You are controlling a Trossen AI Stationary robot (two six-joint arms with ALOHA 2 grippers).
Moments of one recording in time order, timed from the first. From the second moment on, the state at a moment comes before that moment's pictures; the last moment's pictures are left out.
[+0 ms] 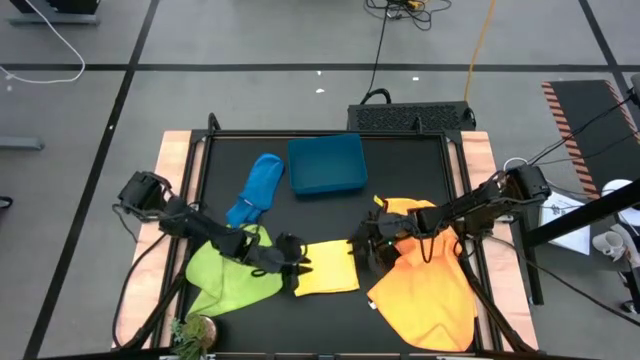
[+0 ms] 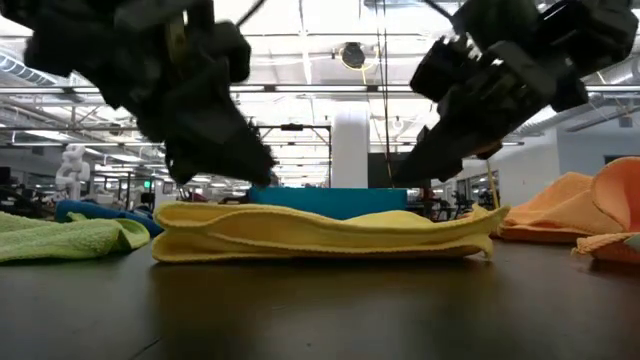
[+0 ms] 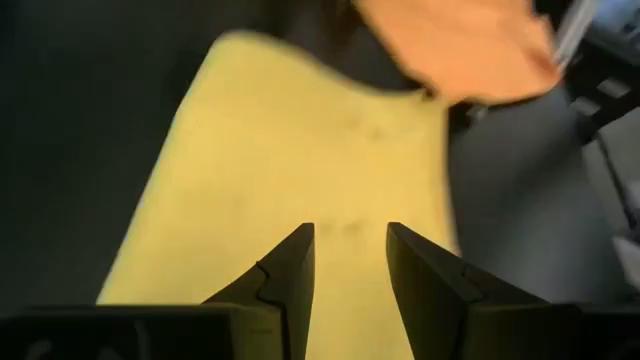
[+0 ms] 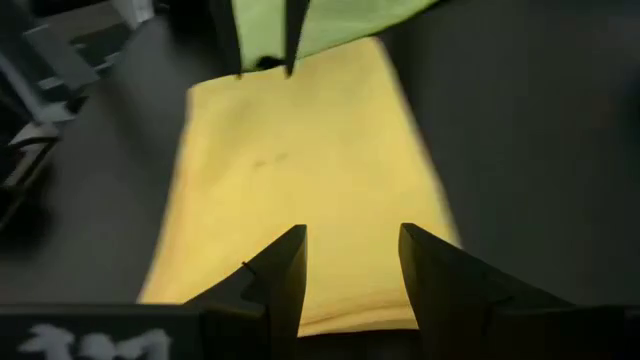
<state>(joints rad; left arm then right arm) -0.39 1.69 0.72 0.33 -0.25 -0.67 0.16 1.53 0.50 0.48 -0.05 0.28</state>
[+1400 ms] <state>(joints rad) -0.18 1.51 0.72 -0.07 0.01 -0.67 0.03 1.63 0.51 0.49 -0.22 0.23</state>
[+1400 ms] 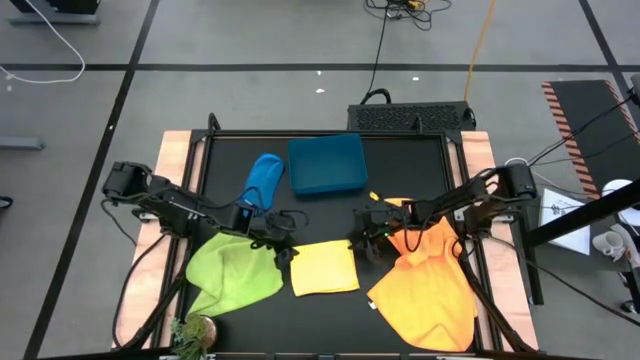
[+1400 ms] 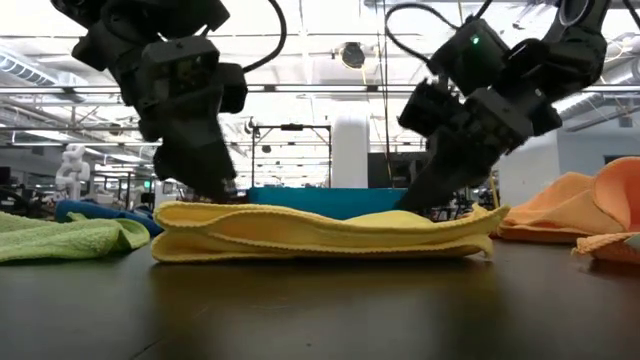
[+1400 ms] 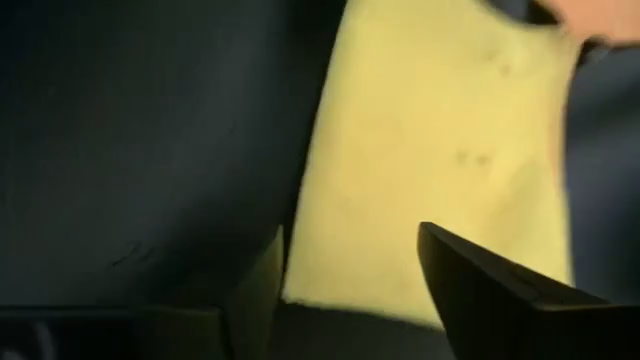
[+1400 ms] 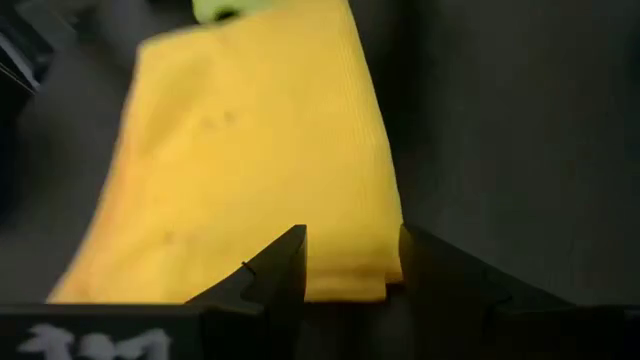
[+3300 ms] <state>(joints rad) -0.11 1.55 0.80 0.04 -0.07 -0.38 -0.05 1.41 0.51 0.44 -0.24 0.20</state>
